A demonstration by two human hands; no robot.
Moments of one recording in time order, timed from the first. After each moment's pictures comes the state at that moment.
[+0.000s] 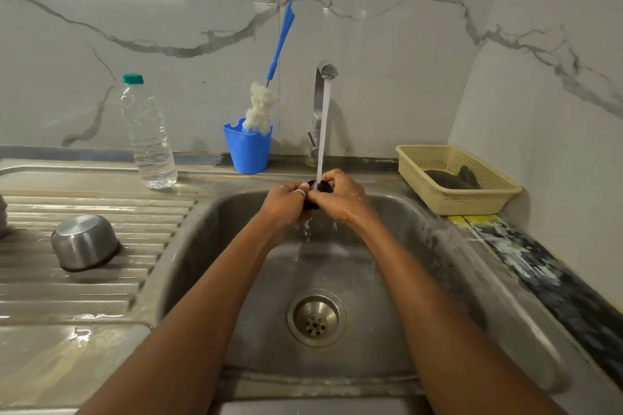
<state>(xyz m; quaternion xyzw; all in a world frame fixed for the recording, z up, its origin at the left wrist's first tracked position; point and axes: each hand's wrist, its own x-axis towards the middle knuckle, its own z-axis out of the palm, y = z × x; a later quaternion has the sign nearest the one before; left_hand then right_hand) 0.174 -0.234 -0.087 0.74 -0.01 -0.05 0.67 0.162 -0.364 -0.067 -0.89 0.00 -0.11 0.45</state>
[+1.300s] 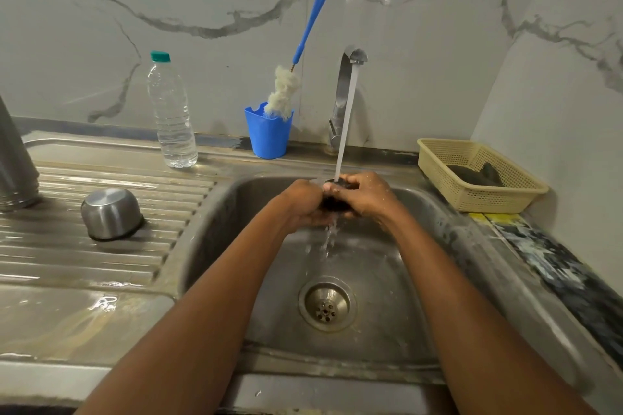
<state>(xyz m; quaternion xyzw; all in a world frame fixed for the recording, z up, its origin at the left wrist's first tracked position) 0.165 -0.231 -0.086 0.74 0.01 -0.15 0.66 0.154 -0.374 -0.070 -0.89 -0.01 -0.03 0.46</state>
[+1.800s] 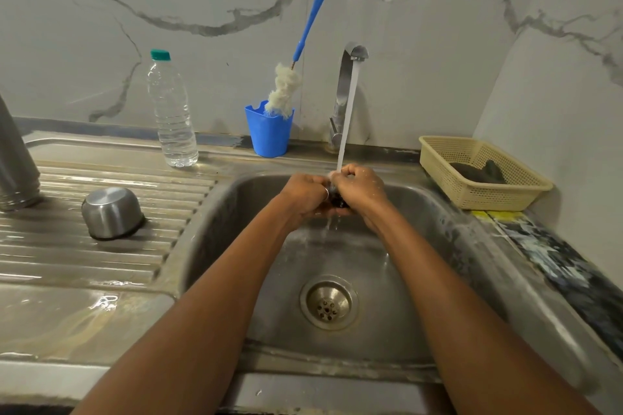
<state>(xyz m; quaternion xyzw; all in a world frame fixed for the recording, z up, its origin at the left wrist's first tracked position) 0.158 -0.230 -0.079 0.73 -0.01 -0.11 0.67 0.156 -0.352 -0.071 -0.84 0.06 -0.07 0.54</state>
